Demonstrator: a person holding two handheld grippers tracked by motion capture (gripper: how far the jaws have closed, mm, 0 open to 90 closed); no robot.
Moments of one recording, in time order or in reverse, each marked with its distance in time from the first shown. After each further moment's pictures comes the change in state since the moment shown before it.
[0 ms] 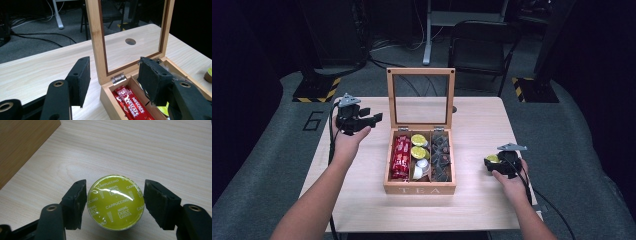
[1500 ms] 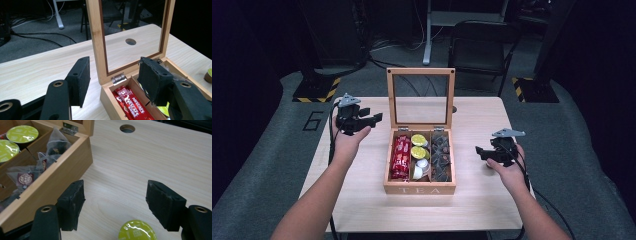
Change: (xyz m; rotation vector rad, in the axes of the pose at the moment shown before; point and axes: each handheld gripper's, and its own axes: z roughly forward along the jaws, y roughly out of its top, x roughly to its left) left arm 0.000 0.000 0.000 -0.002 0.003 -0.006; right arm 0.026 0.059 -0.031 -0.077 0.102 -0.082
